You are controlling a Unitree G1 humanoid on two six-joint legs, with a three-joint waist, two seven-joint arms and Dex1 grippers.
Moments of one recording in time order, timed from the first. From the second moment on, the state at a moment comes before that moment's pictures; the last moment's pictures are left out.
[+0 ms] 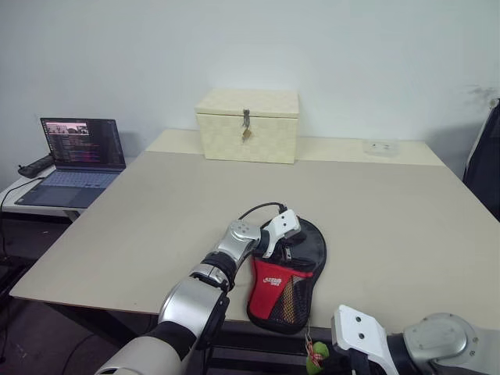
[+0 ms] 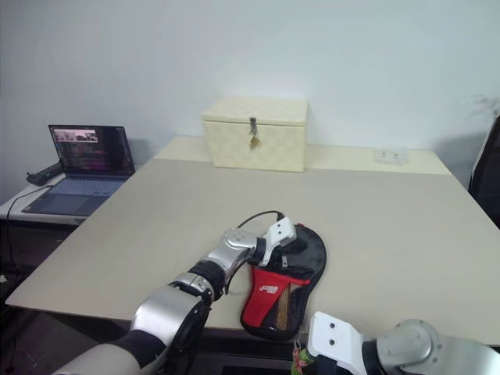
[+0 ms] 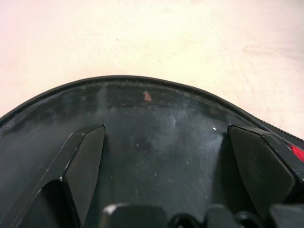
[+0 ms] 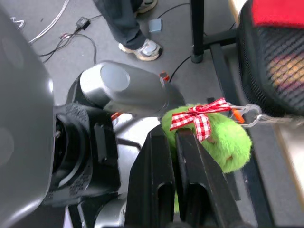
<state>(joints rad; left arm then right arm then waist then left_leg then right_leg) -1.11 0.07 -0.15 1.29 0.16 -0.26 -1.08 -0.18 -0.97 0.25 -1.01 0.82 1.10 0.58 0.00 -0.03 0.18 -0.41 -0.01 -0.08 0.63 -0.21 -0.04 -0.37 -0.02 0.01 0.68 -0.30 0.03</state>
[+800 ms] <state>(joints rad) -0.93 0.32 -0.08 1.07 0.06 -0.31 -1.21 -0.37 -0.86 0.09 -0.40 0.58 0.75 0.67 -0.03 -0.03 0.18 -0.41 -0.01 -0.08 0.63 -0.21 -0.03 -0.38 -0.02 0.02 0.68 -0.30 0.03</state>
